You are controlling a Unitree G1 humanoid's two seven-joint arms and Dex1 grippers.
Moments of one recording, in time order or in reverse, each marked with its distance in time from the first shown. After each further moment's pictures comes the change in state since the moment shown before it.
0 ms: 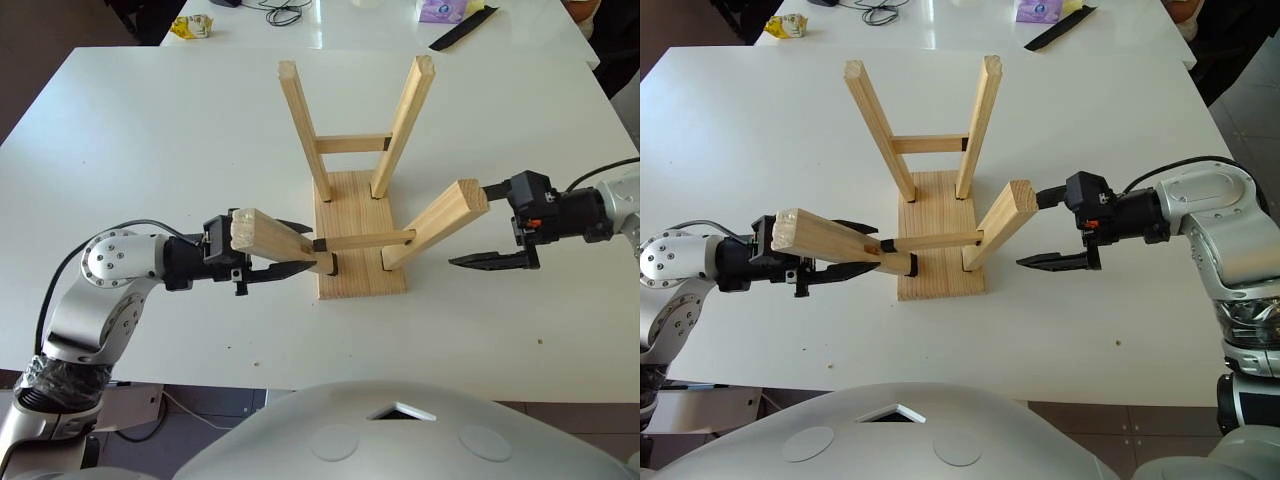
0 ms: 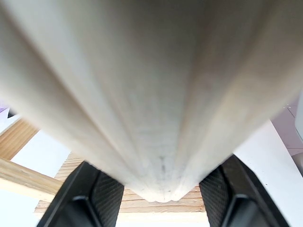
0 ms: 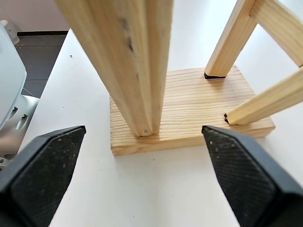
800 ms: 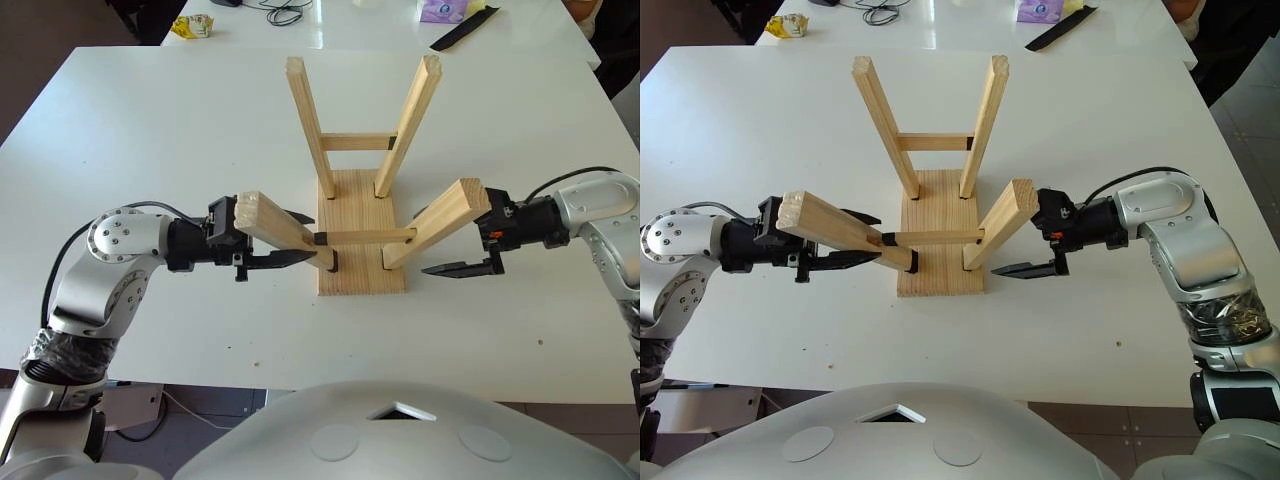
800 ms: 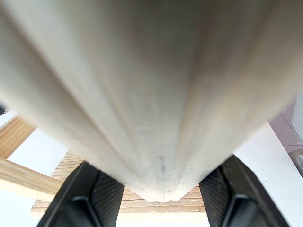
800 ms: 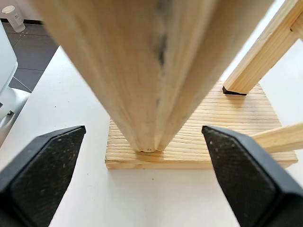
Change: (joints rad) left arm -0.098 0.002 -0.048 0.079 -0.008 0.029 -0.054; right arm -0.012 0.074 0.090 0.003 -0.089 -0.098 -0.051
